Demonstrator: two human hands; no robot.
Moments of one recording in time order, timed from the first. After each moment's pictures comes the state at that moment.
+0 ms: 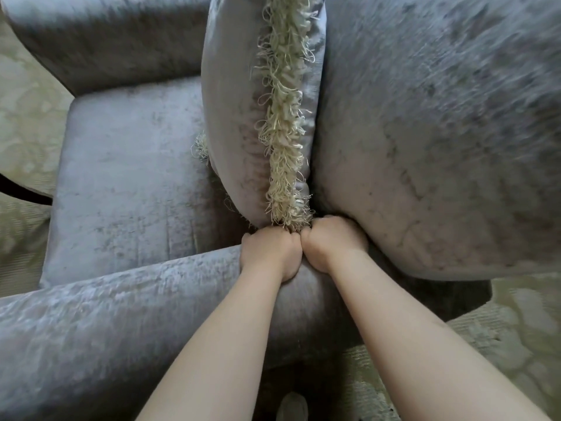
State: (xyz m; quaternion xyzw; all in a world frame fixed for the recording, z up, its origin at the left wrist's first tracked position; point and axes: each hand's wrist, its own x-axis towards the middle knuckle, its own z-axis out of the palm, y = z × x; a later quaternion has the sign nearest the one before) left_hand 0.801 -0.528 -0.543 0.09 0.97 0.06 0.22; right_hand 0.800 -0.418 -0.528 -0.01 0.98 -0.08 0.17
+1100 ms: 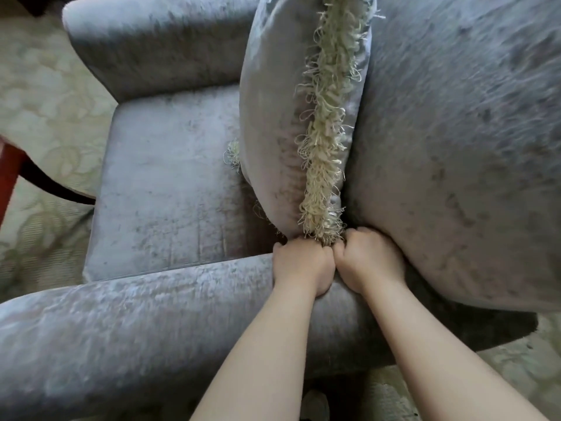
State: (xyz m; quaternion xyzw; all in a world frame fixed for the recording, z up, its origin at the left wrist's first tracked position) left_hand 0.830 -0.533 -0.533 0.11 0.97 0.06 0.21; right_hand 0.837 -0.425 -0.532 0.08 0.99 -0.10 0.11
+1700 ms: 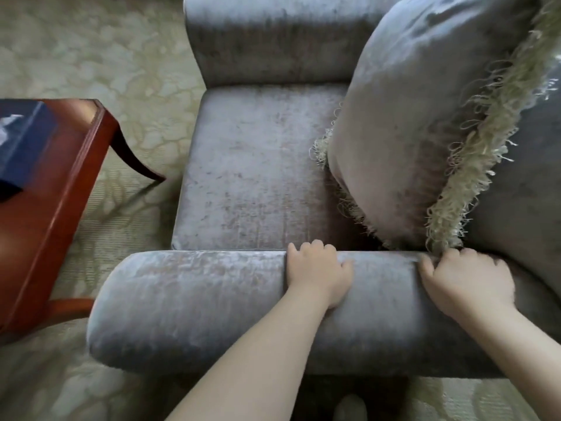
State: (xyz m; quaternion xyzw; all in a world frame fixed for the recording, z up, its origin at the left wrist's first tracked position) left_hand 0.855 -0.701 -0.519 0.05 0.97 0.10 0.24; right_hand 0.861 -0.496 -0.490 0.12 0.97 0.14 0.18
